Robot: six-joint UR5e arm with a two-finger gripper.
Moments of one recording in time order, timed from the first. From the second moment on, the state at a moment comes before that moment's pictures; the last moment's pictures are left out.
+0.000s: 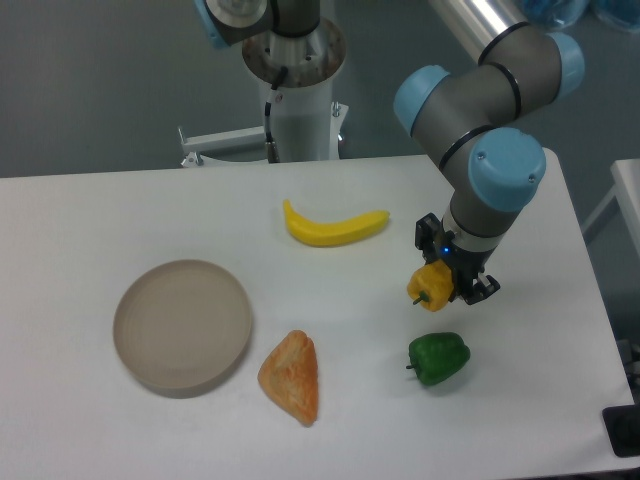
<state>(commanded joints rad) 2.37 -2.12 -1.16 -1.46 1.55 1.46</state>
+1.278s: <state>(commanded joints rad) 2.05 -1.93 -1.48 -1.22 1.31 1.03</state>
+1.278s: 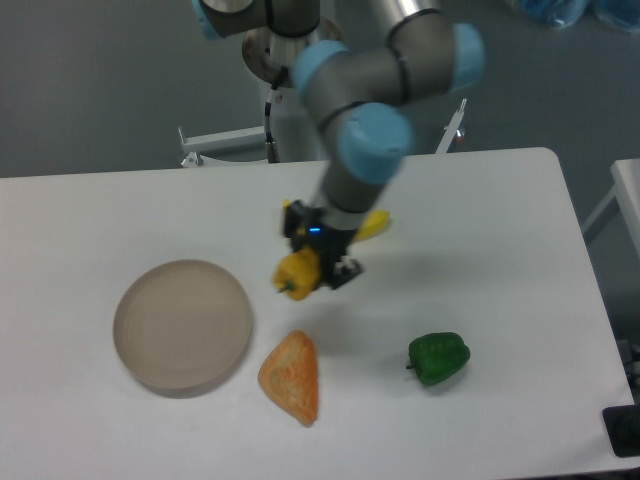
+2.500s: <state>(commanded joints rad) 1.78 -2.09 -1.37 -1.10 1.61 0.78</state>
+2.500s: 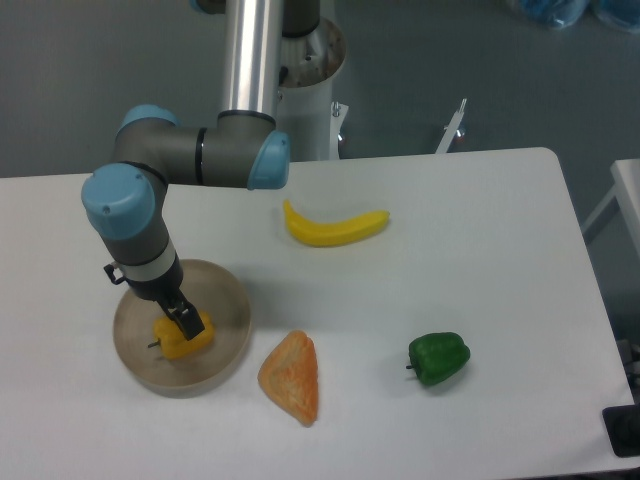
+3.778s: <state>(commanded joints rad) 2.33 -2.06 -1.16 -1.48 1.50 1.35</state>
